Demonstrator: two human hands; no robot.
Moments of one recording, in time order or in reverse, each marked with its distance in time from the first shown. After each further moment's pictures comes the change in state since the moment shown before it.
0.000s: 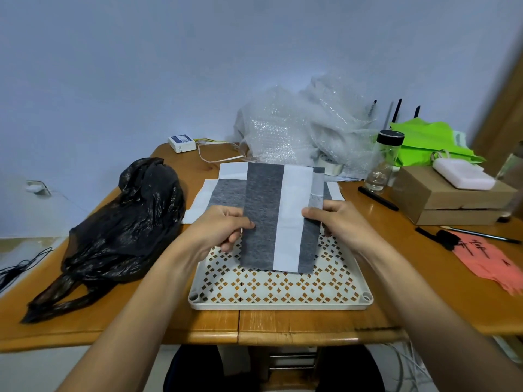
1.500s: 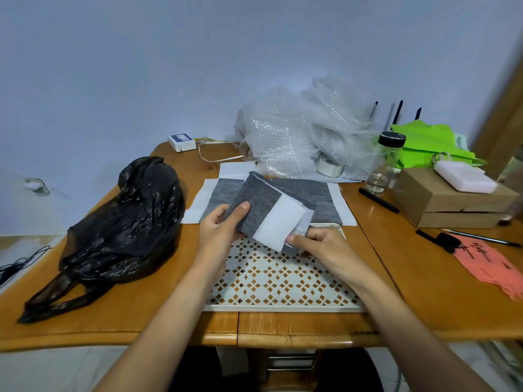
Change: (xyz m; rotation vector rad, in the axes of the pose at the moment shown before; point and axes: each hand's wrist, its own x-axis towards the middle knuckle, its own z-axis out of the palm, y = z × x) left_hand 0.008 -0.035 0.029 -0.499 0.371 0.223; right_hand -0.018 0.031 0.027 -0.023 -0.118 -0.014
